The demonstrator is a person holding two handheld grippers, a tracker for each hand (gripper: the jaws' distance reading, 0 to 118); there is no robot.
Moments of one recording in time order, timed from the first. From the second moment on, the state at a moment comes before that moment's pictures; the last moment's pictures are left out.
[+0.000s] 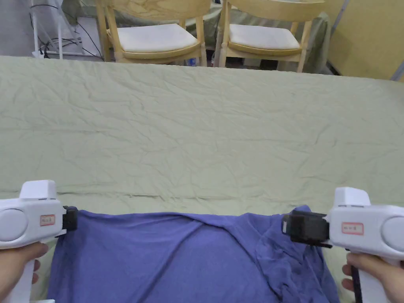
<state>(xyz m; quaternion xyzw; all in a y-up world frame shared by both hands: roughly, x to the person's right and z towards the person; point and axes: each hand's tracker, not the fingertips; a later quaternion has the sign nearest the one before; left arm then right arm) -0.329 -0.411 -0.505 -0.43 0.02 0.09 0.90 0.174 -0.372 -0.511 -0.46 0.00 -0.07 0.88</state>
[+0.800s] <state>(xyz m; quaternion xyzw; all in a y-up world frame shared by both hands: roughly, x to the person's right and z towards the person) -0.365 -0.384 -0.477 -0.39 -0.04 0.11 0.91 0.175 -0.353 -0.545 -0.53 0.05 -0.03 0.85</state>
